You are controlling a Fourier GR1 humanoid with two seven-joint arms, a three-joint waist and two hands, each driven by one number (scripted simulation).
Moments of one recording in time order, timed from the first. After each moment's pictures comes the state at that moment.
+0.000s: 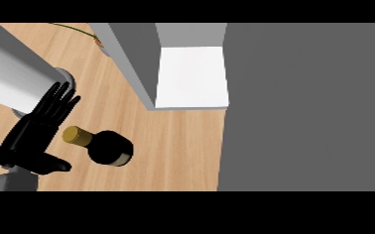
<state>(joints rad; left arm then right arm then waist) -0.09 0.23 0.32 -1.35 0.40 -0.59 0.00 0.36 -0.13 0.27 -2.49 -0.12 0.11 0.27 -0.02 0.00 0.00</state>
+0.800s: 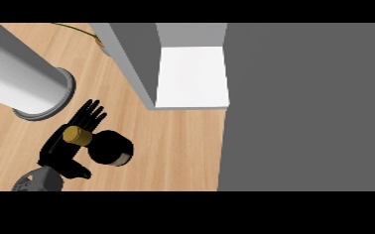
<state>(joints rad) -0.19 0.24 0.27 -0.86 0.22 -0.76 -0.30 0.35 -0.11 0.23 -2.49 -0.14 0.15 0.27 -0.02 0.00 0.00</state>
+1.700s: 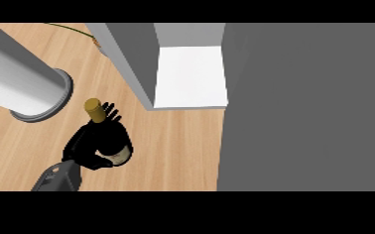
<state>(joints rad) -0.36 0.22 0.26 -0.46 0.15 -0.72 -0.47 0.36 -0.08 0.24 -2.48 -0.14 0.18 0.27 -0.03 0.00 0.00</state>
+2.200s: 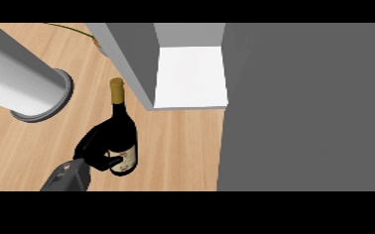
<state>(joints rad) -0.39 0.18 0.23 -0.41 0.17 -0.80 -0.45 0.37 -0.07 0.26 -2.47 -0.13 0.18 0.25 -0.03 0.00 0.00</state>
